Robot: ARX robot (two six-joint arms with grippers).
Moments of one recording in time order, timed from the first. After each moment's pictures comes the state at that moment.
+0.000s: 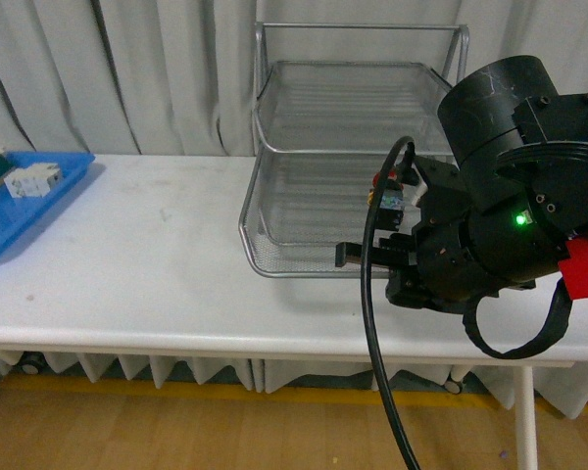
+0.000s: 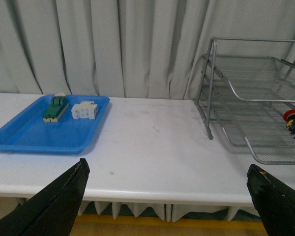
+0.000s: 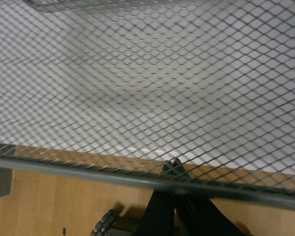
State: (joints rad) left arm 0.00 0.01 0.01 0.00 0.00 -0.01; right arm 0.32 2.05 1.16 0.00 -0.07 0.34
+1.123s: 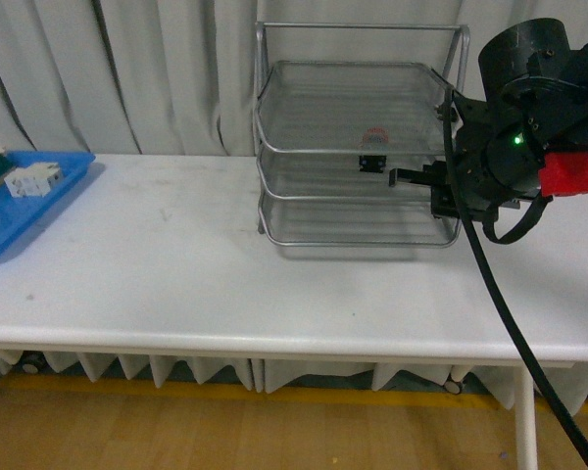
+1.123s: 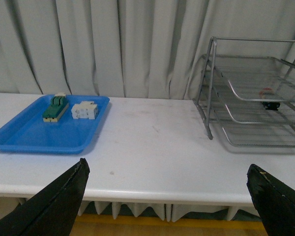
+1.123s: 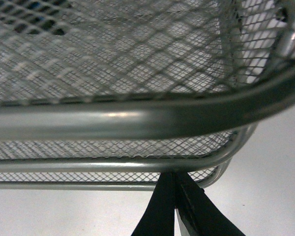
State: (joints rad) left arm 0.00 0.01 0.01 0.00 0.00 -0.01; right arm 0.16 2.30 1.60 -0.07 -0.01 0.21
